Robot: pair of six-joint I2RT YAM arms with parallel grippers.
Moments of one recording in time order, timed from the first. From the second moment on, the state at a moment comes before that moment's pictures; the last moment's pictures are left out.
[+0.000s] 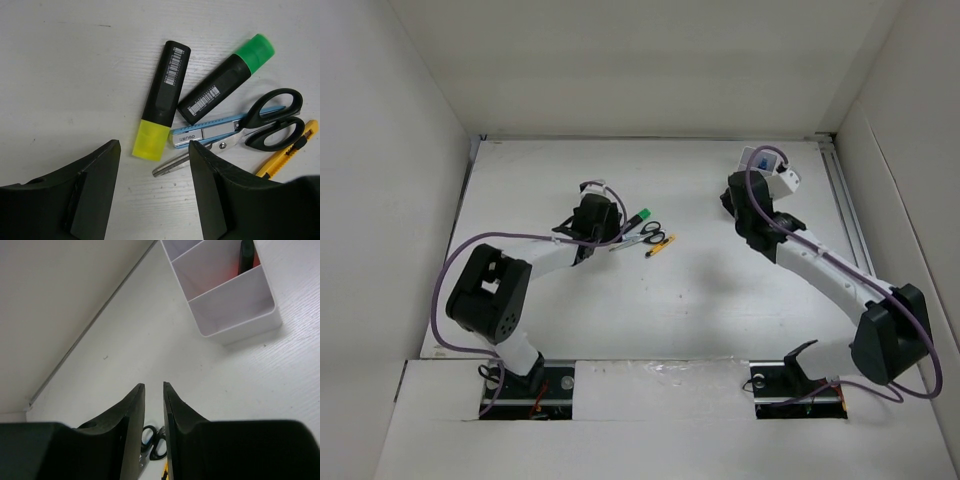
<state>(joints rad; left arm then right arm) -0.48 1.62 0.86 0.03 -0.22 -0.46 0.50 1.35 1.03 -0.18 0.66 1.07</state>
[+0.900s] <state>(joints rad) -0.48 1.77 0.95 -0.01 -0.25 -0.45 0.51 1.40 1.03 -0.16 0.58 1.04</state>
